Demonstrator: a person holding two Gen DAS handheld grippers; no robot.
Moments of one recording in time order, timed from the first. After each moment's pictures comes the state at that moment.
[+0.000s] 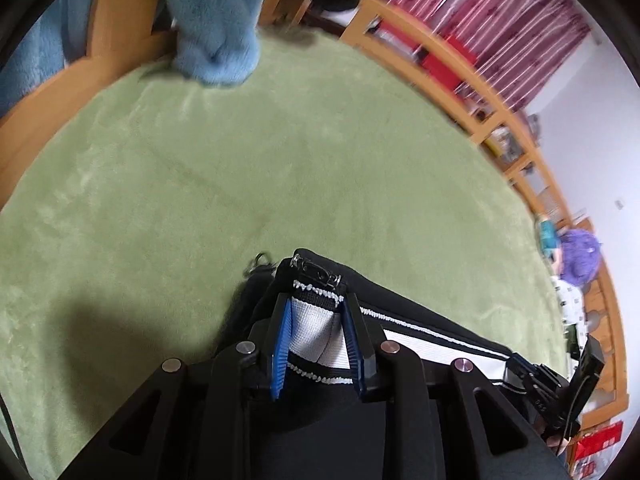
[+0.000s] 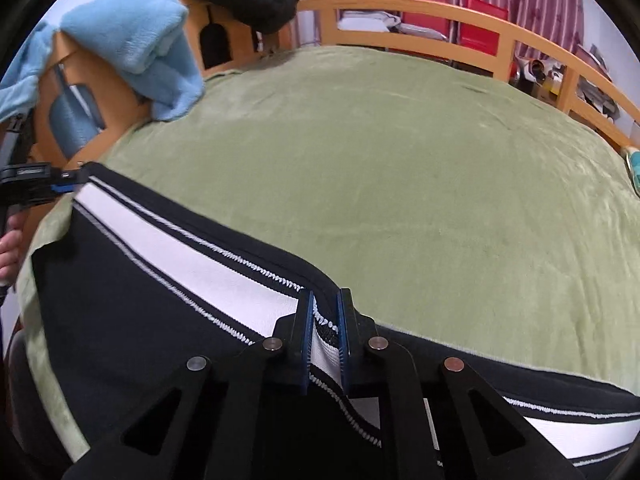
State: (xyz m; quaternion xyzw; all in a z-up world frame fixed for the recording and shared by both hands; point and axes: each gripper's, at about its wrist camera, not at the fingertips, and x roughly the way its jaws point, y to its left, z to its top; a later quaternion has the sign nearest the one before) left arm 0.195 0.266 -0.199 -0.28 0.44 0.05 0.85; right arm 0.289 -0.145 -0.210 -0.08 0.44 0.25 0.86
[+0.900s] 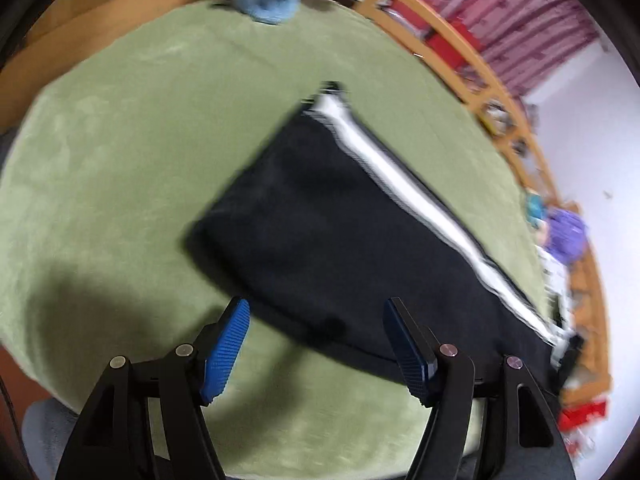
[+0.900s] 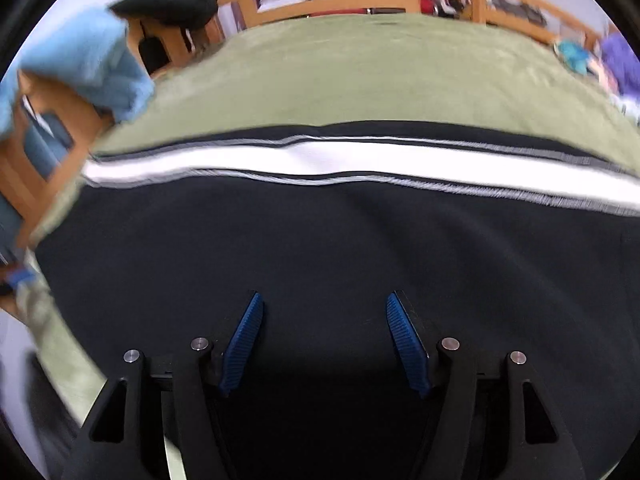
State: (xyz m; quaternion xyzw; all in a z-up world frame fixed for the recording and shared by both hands) left arm 0.027 0.241 -0.219 -0.31 0.46 0.05 0.83; right arm 0.152 -0.215 -0.242 0.06 0.47 0.16 0.86
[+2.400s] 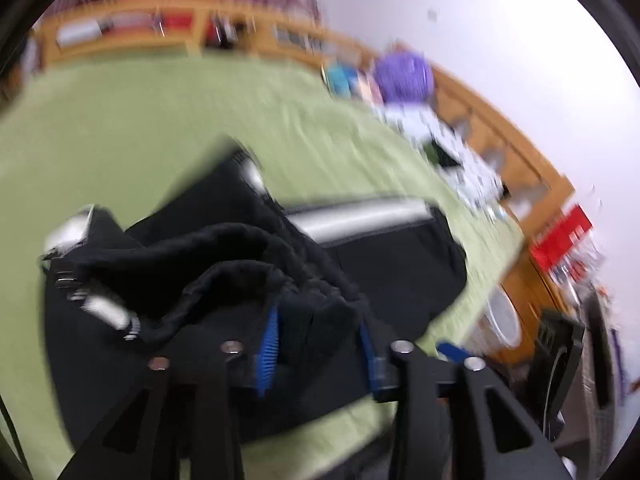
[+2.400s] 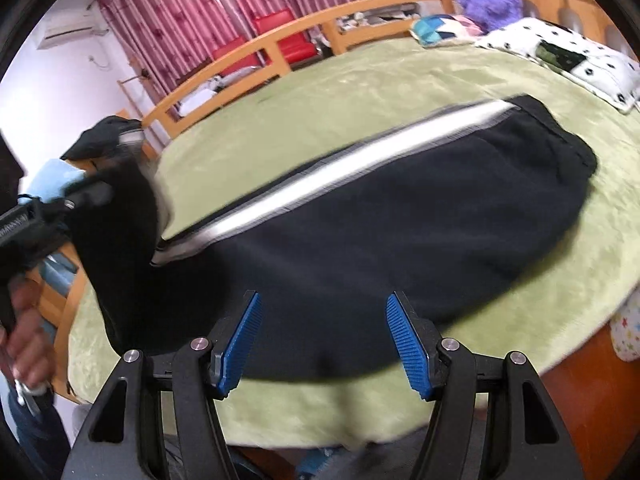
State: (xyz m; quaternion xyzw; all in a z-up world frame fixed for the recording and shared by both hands) left arm 0.120 -0.183 -0.108 -0.09 0.46 -0.28 0.84; right arm 0.039 -0.449 -0.188 0.21 0.41 0.04 0.89
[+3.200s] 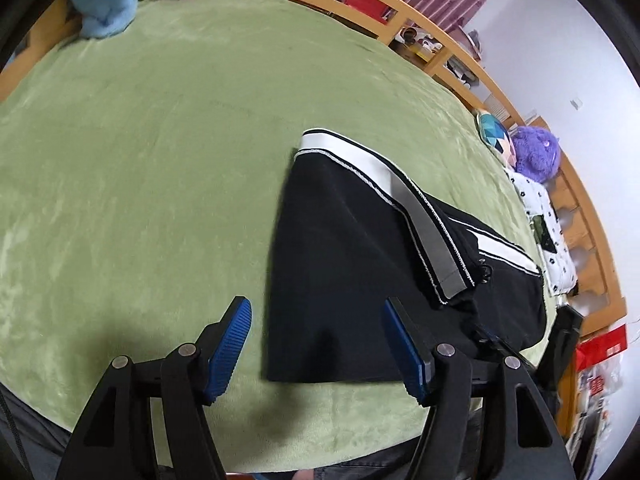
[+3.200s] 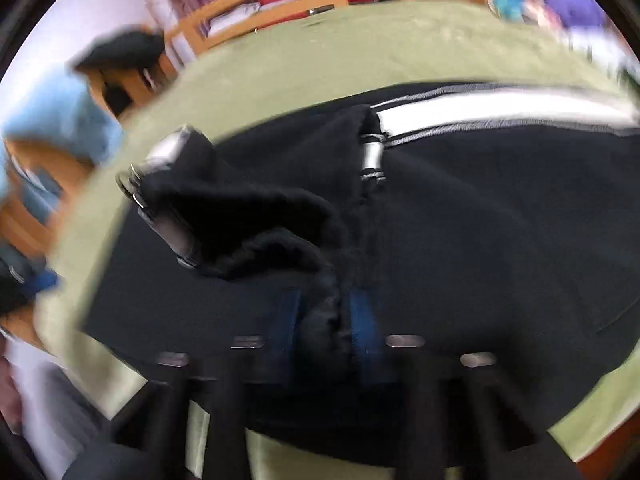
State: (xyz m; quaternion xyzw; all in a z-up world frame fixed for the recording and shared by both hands) left arm 0.072 0.025 -0.179 -0.23 0.49 -0.06 0.84; right arm 0.119 -0.332 -0.240 0.11 0.47 0.13 0.86
